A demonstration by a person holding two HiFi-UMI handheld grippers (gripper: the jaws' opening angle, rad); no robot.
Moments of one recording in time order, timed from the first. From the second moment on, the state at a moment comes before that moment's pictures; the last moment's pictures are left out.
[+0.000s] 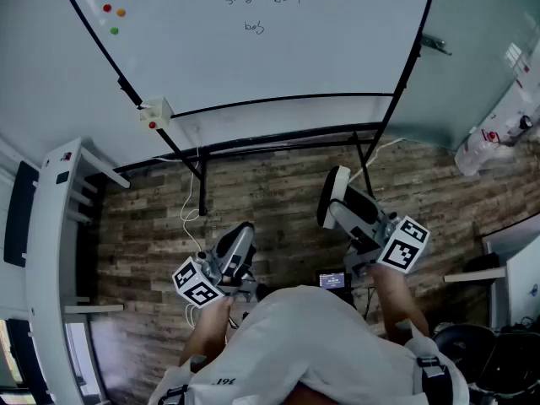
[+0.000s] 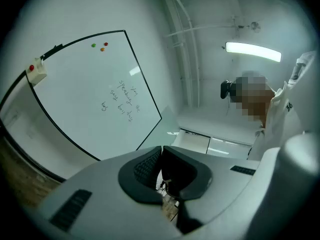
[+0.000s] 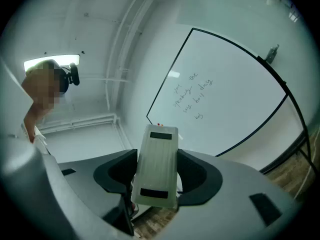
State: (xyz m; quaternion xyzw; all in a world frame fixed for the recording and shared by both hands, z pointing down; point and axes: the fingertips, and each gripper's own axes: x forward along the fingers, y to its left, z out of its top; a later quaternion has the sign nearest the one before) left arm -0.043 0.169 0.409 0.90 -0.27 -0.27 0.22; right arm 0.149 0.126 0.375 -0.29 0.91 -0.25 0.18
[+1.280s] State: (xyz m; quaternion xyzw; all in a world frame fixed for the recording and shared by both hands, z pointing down) left arm 0.028 0.165 0.416 0.88 -0.32 -0.27 0.20; right arm 0.252 0.098 0.384 -0.36 0.91 -0.19 0.11
